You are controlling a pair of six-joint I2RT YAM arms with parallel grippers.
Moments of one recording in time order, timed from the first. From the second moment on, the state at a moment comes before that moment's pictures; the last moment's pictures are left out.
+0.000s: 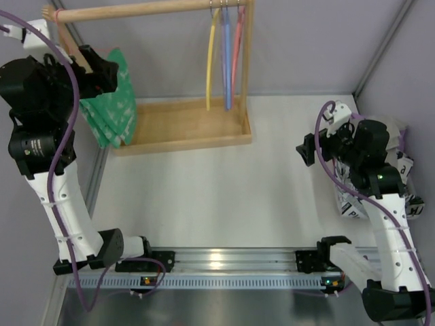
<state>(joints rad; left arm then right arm) 0.13 1.35 2.24 -0.90 0.26 -0.19 0.07 0.89 1.12 -0.61 -0.41 -0.22</state>
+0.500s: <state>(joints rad) 0.42 1.42 2.21 -0.88 0.27 -0.07 0.07 0.89 1.12 -0.62 -0.41 -0.22</state>
